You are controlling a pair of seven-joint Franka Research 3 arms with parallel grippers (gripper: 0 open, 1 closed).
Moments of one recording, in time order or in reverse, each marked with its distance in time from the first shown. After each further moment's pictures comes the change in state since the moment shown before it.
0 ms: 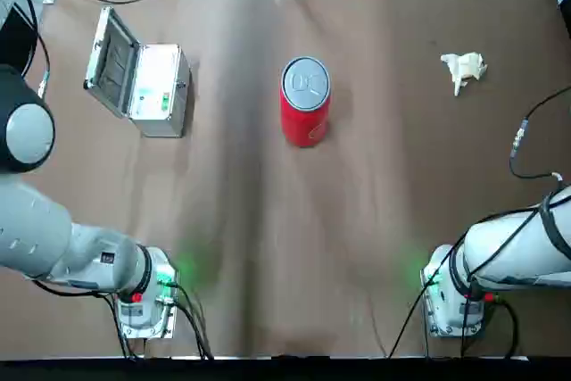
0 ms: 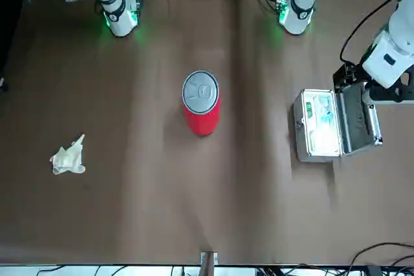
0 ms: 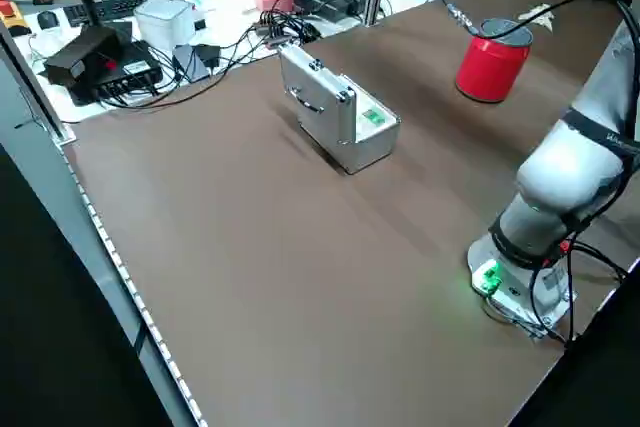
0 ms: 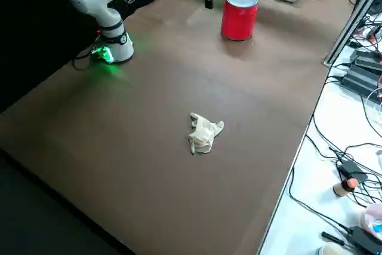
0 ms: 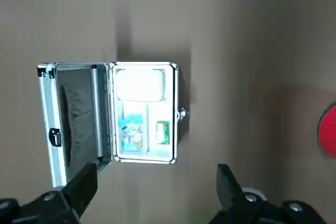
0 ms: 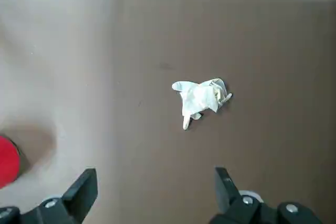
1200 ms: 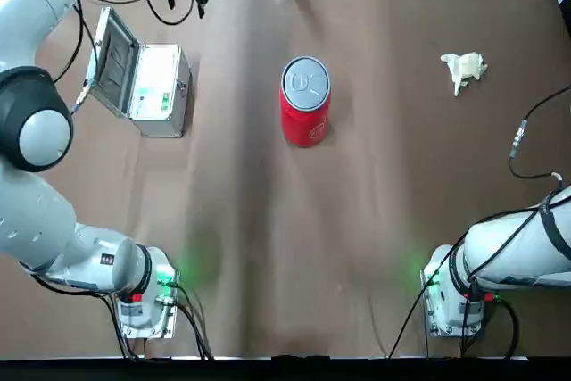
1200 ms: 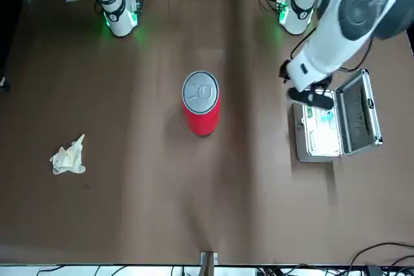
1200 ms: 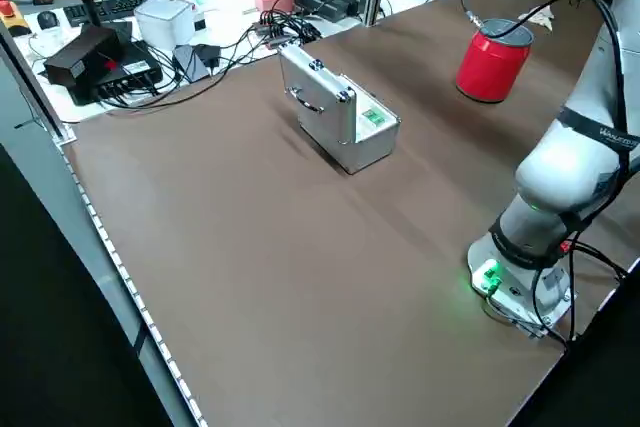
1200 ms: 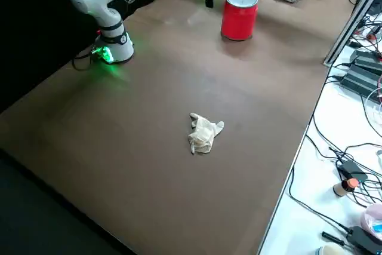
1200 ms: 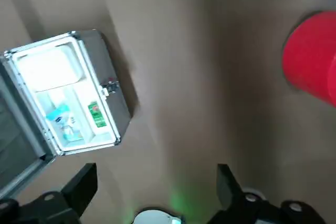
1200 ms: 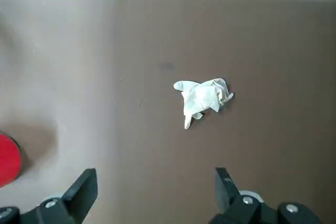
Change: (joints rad) left arm -0.028 0.099 -0.244 -0.032 -0.010 -0.057 -0.022; right arm 0.004 -0.001 0.004 0.000 0.000 -0.003 0.001
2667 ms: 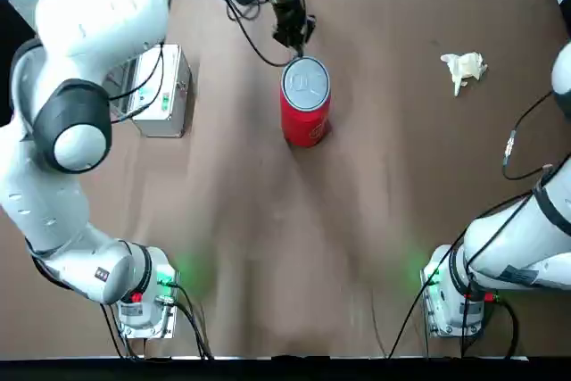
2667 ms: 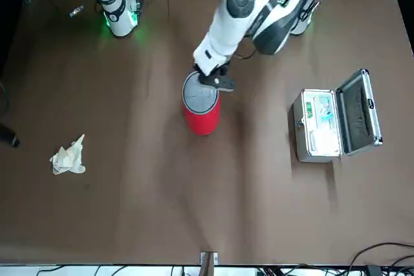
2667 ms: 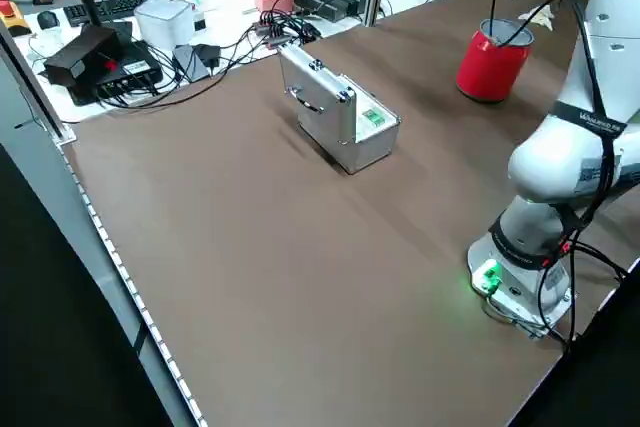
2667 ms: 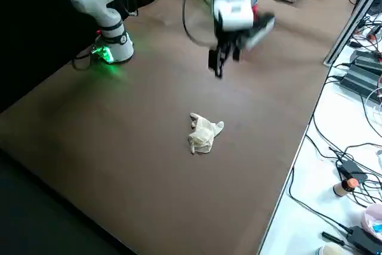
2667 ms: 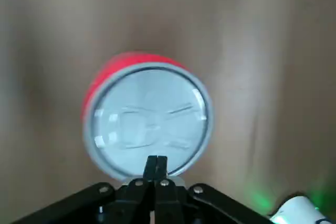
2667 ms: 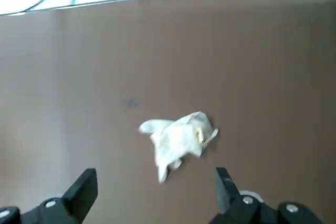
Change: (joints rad) left arm -0.296 0.232 -0.165 -0.001 -0.143 0.583 -0.623; right arm -0.119 0.292 -0.010 -0.089 0.001 0.413 0.001
